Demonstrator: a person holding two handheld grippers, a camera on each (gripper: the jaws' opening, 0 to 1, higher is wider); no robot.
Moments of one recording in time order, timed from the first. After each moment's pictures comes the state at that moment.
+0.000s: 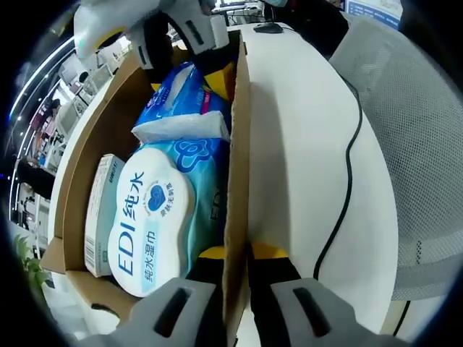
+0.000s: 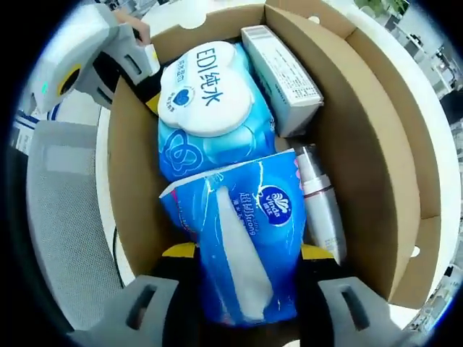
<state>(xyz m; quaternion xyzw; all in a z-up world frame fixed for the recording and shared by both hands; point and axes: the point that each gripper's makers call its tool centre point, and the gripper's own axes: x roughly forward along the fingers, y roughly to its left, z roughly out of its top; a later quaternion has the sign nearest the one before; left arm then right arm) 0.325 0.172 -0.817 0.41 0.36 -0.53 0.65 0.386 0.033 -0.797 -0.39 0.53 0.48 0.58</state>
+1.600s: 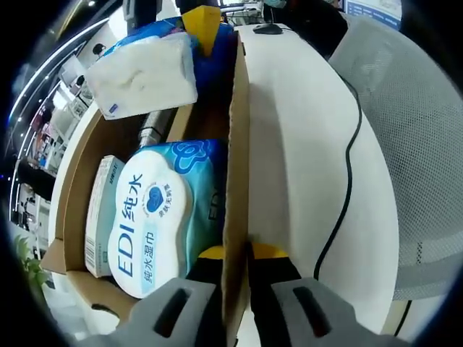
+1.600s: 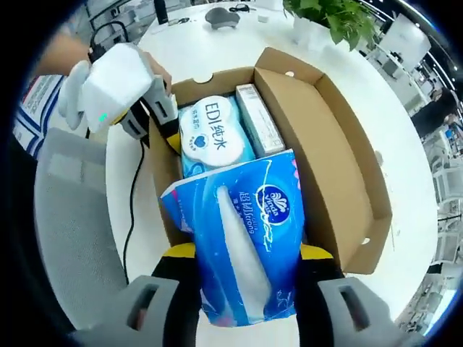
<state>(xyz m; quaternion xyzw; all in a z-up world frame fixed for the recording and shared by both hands) 0.326 0.172 -0.817 0.41 0.36 -0.53 0.65 0.394 0.041 -0.725 -0.39 0.46 0.46 0.65</state>
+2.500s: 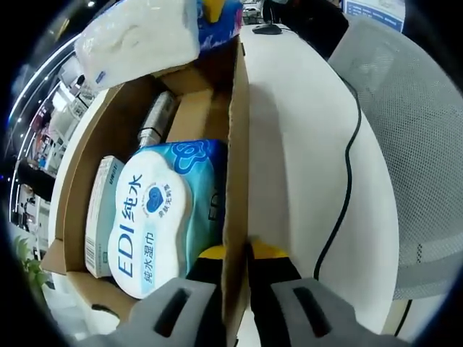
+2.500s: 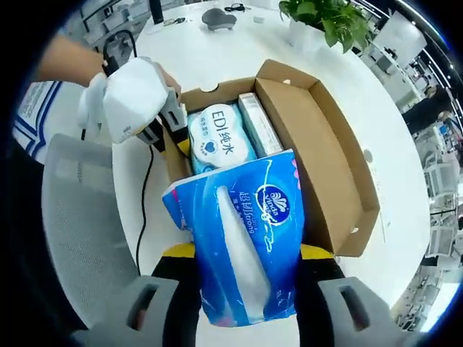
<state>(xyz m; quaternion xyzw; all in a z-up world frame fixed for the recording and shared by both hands) 0.325 0.172 -0.817 0.41 0.36 -0.53 0.65 0.376 0.036 -0.696 -0.40 0.47 0.44 0.65</state>
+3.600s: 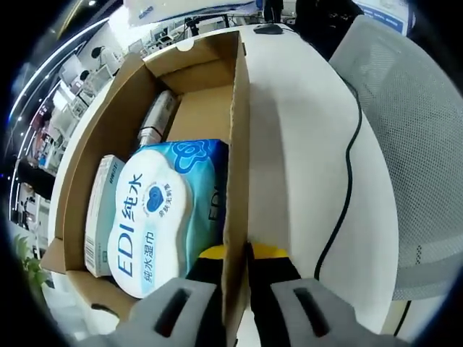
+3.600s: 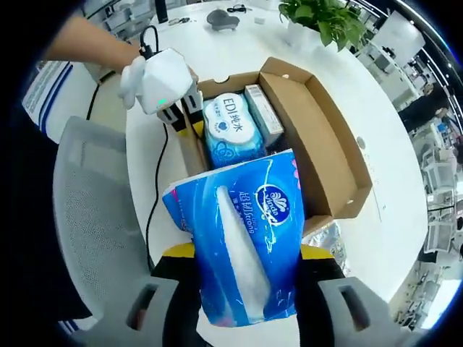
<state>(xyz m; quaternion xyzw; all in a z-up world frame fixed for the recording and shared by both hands) 0.324 0.174 -0.817 0.41 0.36 -0.53 0.65 0.343 -0.009 -0.674 -0.40 0.47 0.43 0.66</state>
